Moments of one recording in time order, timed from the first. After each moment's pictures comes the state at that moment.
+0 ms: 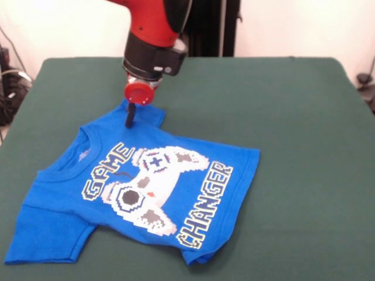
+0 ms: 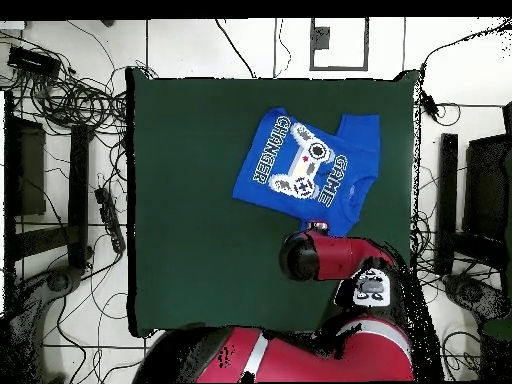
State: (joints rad) arm -0.16 -0.35 -0.28 1.62 -0.37 0.20 3.38
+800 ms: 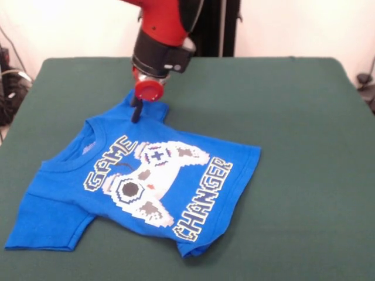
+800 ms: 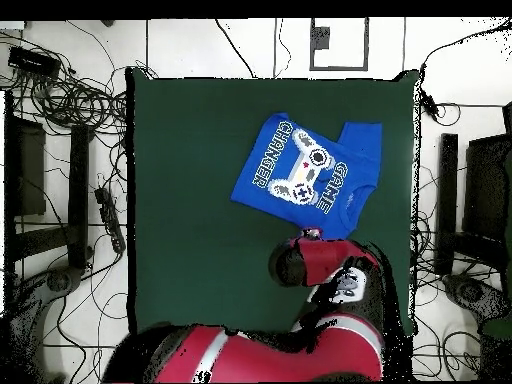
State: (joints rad) arm -0.07 -0.32 -0.34 1.62 -0.41 0.20 3.38
